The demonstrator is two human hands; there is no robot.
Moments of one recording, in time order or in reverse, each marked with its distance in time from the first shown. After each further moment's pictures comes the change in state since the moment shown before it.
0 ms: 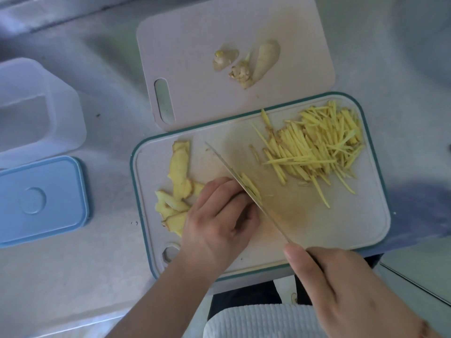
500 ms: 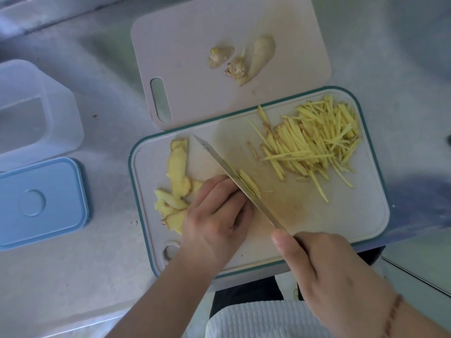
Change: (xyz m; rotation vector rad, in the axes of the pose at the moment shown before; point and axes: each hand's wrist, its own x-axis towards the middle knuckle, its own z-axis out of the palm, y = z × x) left_hand -0.003 -0.002 0.000 -0.003 -0.003 0.010; right_hand 0.011 -0.006 0.004 -0.100 -0.065 0.002
